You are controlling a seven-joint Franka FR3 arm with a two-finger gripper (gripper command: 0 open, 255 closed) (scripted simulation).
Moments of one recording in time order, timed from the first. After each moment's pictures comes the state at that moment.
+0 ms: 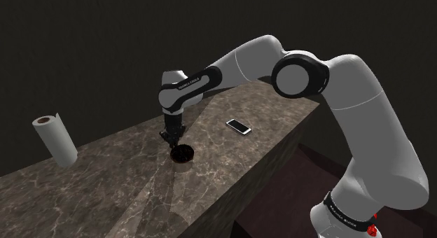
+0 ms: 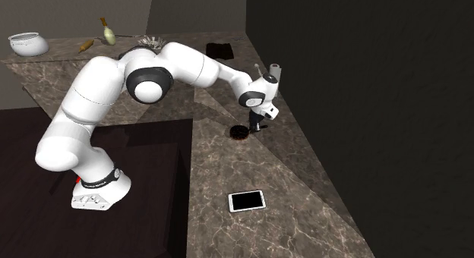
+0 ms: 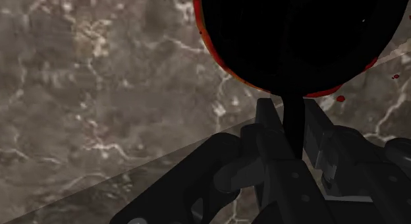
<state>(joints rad) 0.20 0.79 0.11 -1.45 0.12 2.12 0.12</state>
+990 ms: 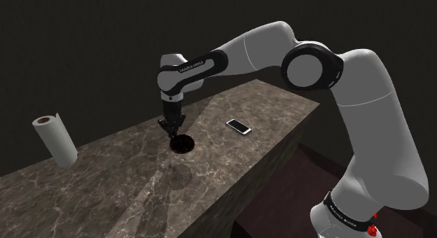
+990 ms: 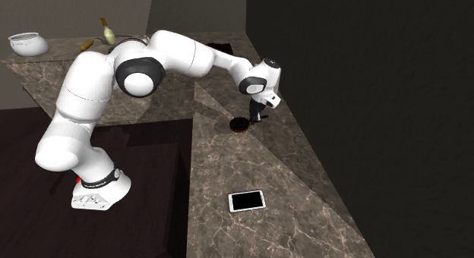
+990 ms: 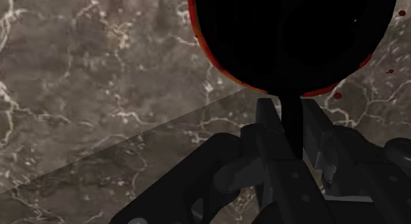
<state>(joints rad) 0.20 0.69 0.12 -1.43 0.12 2.02 0.14</state>
